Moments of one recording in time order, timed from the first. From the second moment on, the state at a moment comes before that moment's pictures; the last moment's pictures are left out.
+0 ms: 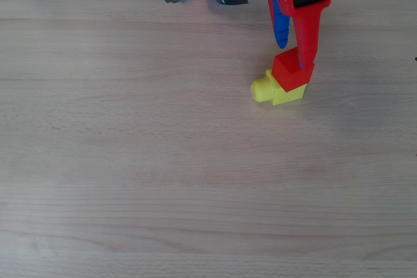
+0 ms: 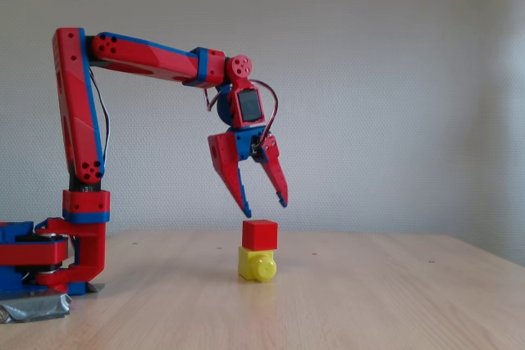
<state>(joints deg) -26.3 100.7 101.5 69.5 5.2</state>
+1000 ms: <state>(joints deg) -5.1 147.1 125.4 78.0 -0.3</state>
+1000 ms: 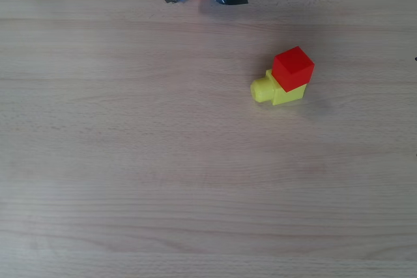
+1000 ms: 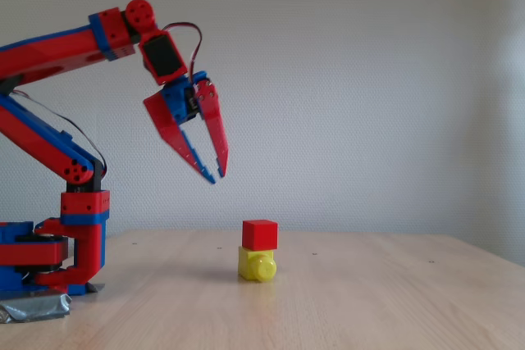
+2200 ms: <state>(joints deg) 0.4 188.6 172.9 65.5 4.3</state>
